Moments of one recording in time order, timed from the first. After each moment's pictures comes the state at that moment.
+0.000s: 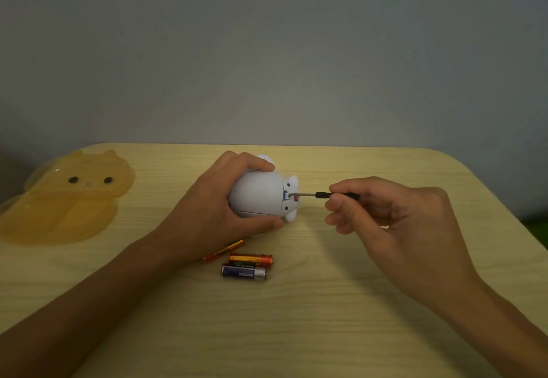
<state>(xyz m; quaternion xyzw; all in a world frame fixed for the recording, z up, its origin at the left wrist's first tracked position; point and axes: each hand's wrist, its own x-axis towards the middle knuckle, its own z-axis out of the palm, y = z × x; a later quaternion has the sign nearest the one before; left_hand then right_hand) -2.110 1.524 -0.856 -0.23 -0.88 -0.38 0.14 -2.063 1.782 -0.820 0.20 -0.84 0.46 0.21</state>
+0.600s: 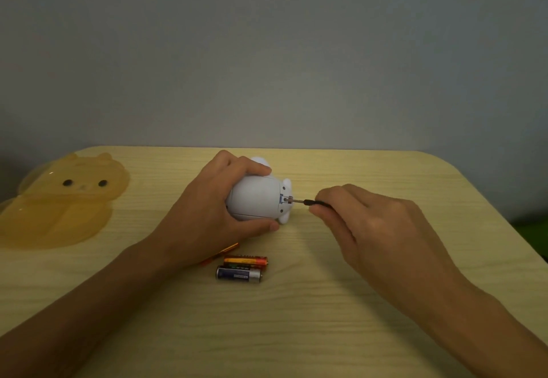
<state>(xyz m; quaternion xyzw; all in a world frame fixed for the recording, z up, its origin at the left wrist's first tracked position) -2.109 1.525 -0.857 -0.24 -0.89 -0.34 0.16 -2.067 1.779 -0.824 0.30 -0.90 0.12 0.30</state>
